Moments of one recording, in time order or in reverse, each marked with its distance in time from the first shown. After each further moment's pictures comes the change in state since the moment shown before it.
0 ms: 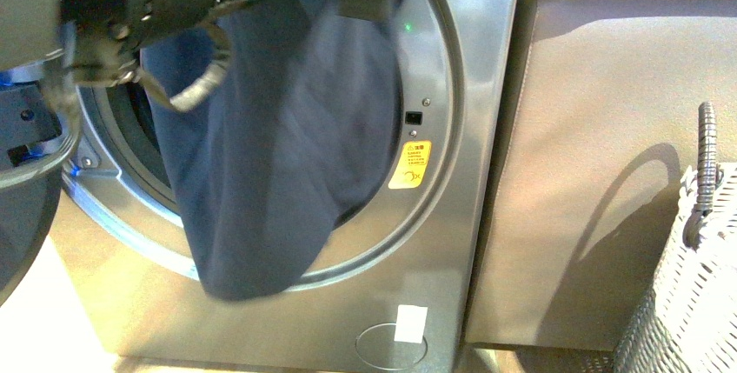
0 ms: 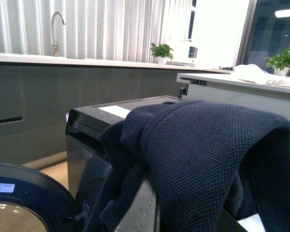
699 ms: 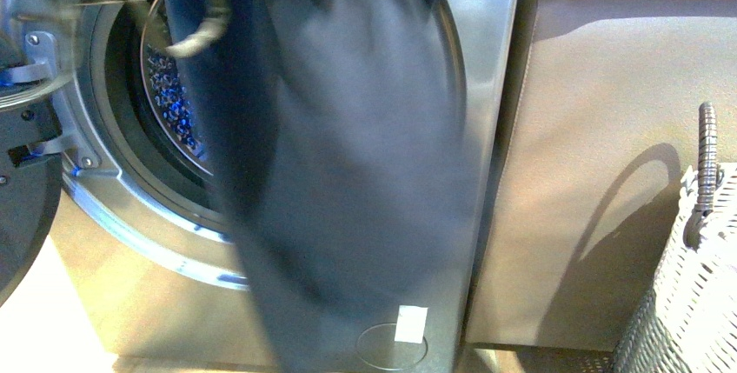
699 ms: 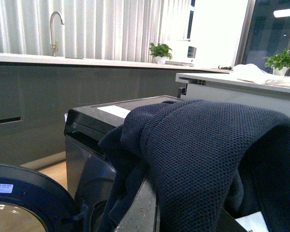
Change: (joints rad) left arm 0.053 0.110 0.216 -0.177 0.058 -0.193; right arm 0.000 0.000 0.000 0.000 0.000 0.000
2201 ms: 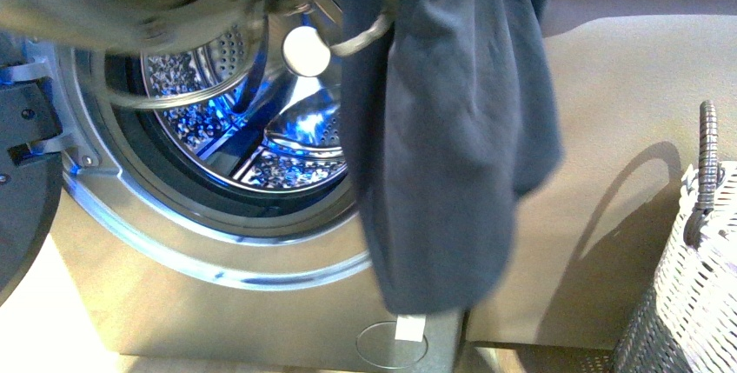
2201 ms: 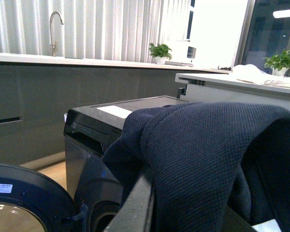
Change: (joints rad) left arm -0.067 0.070 0.053 0.085 0.143 -0.068; right arm 0.000 0.000 0.000 0.000 0.000 -0.003
